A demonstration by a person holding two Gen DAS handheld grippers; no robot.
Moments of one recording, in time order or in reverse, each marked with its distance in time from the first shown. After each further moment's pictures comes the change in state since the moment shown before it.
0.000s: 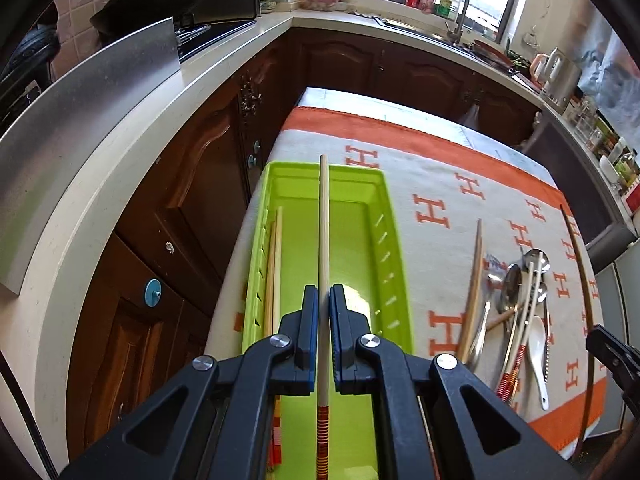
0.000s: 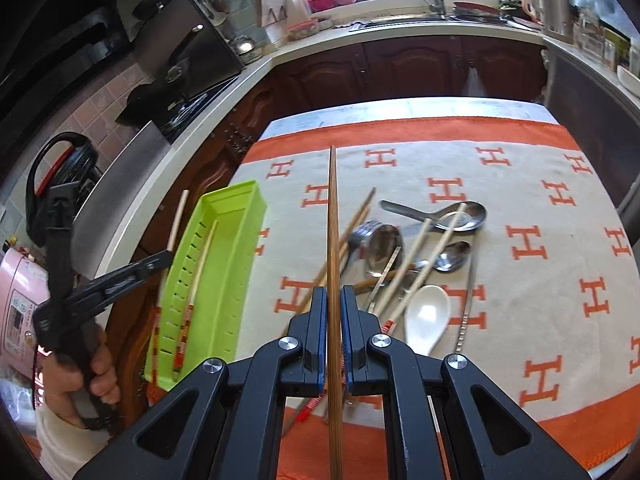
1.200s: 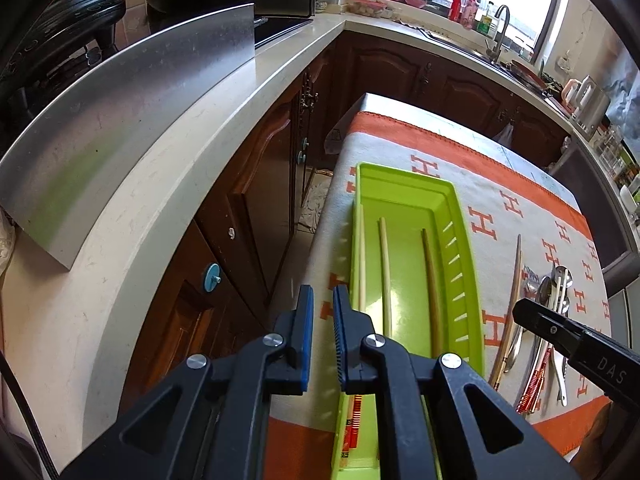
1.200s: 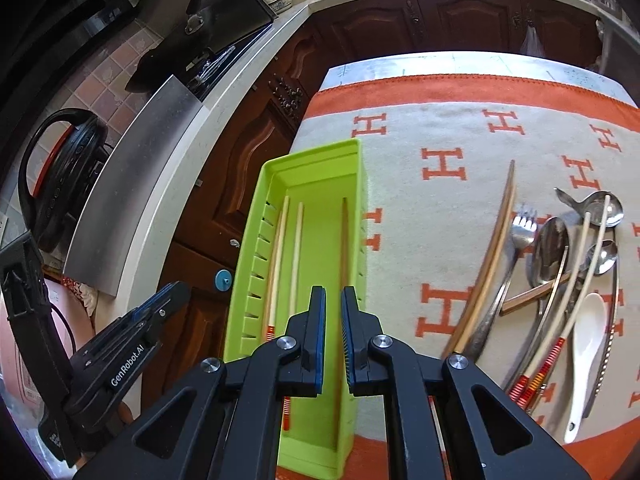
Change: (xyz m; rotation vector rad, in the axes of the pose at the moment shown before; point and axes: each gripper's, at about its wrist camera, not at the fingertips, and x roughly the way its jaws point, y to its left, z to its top) left arm -0.022 0.067 -0.010 -0.096 -0.006 0.065; right arm 0.111 0.121 0.032 0.037 0.179 0.101
